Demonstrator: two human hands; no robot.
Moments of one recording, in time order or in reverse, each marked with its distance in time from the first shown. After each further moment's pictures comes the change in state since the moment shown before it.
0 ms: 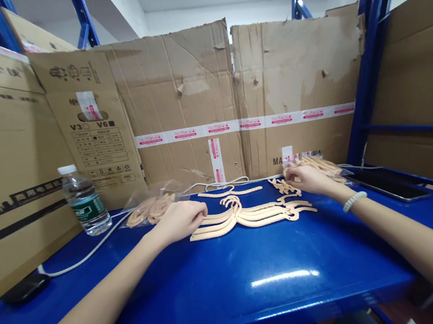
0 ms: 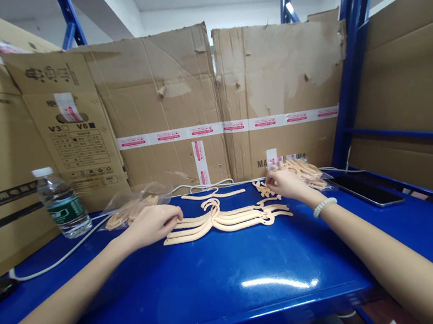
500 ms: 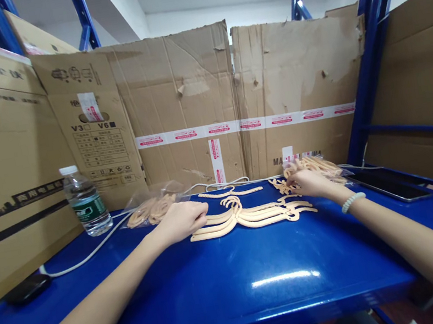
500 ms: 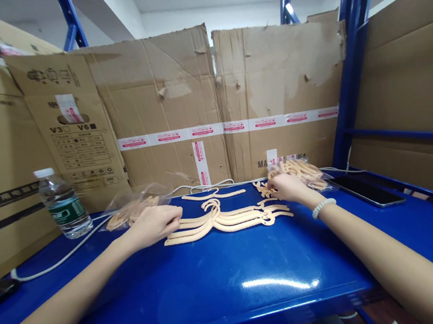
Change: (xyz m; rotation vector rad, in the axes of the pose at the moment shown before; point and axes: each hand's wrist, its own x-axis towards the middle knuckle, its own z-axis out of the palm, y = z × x) left_hand 0.002 0.002 0.001 0.055 0.003 0.014; right_hand -0.004 0.001 0.008 -0.120 -0.101 -0.020
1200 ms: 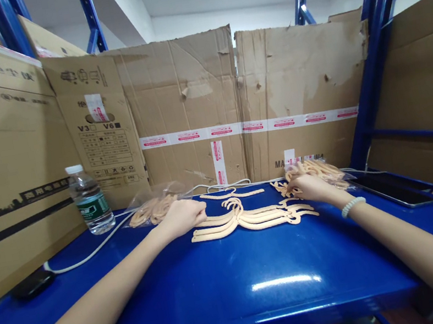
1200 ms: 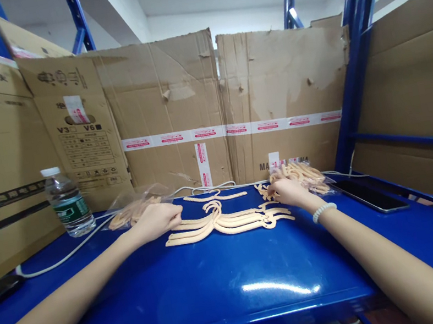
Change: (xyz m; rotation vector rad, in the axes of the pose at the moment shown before) left_hand 0.009 -0.010 0.009 0.077 -0.001 -0.097; right_hand 0.002 0.000 -0.001 0.015 -0.106 -0.016
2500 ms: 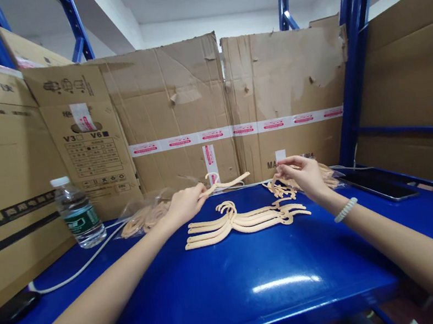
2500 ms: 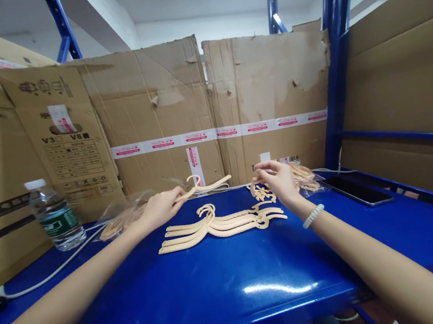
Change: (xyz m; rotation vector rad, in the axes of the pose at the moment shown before) left_hand 0.045 0.006 -0.008 0.002 0.050 -0.176; right_hand -0.006 -0.049 -0.030 1.272 0.789 0.291
